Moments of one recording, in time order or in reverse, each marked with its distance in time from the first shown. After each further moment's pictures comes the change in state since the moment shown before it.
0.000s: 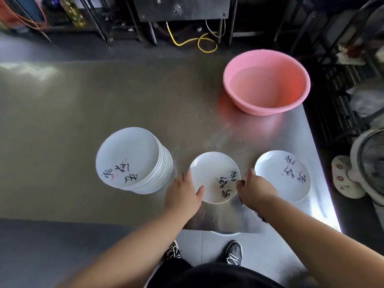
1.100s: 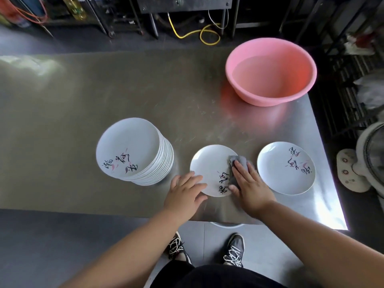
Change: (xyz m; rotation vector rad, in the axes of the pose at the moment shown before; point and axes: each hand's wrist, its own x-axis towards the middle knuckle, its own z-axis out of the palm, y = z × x) left_hand -0.016 -0.035 0.038 0.020 0.134 0.436; right_hand -0.002 0.026 0.051 -0.164 0.028 -0.419
